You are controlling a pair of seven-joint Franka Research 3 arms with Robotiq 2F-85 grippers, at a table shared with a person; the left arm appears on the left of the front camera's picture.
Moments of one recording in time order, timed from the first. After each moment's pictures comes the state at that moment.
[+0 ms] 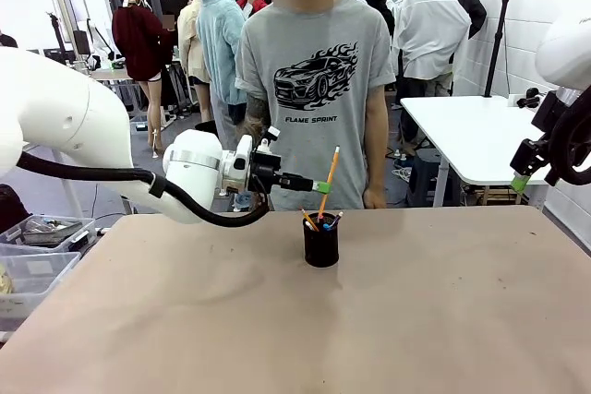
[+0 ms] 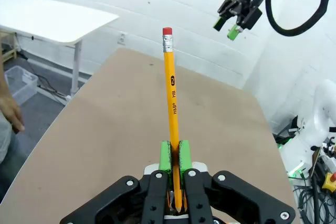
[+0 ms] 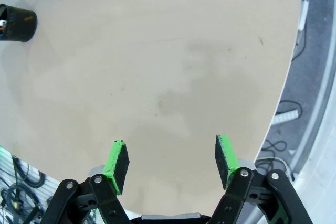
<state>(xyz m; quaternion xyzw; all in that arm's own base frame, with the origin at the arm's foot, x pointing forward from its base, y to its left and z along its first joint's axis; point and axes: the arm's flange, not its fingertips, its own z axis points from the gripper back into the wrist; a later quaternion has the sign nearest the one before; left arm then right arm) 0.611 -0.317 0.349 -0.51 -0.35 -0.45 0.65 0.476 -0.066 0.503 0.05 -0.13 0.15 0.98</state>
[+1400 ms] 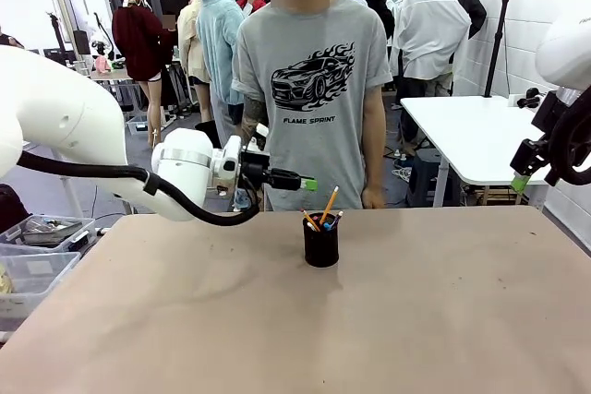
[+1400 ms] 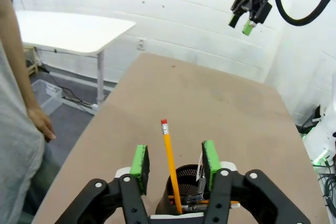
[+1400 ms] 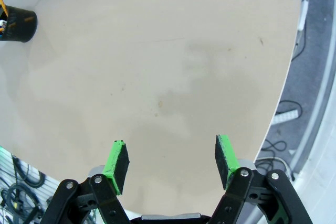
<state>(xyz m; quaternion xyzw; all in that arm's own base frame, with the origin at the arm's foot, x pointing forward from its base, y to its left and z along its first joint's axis) 0.623 -0.285 0.360 -0.46 -0.41 -0.46 0.64 0.476 -0.066 0.503 0.05 -0.13 0.15 0.98</state>
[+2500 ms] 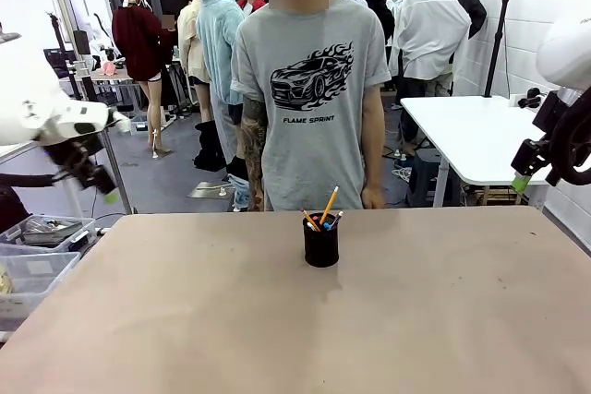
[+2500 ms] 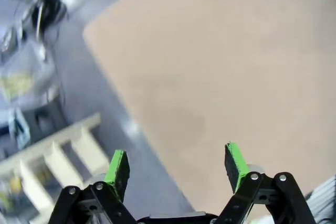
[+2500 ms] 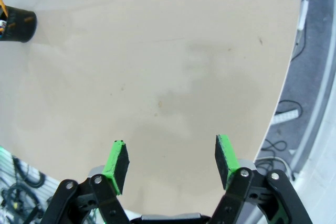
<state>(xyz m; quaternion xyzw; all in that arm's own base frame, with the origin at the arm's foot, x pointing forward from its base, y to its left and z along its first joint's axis) 0.492 0.021 0.494 0.07 -0.13 -0.24 0.96 0.475 -0.067 0.503 0.05 -0.13 0.15 0.98</state>
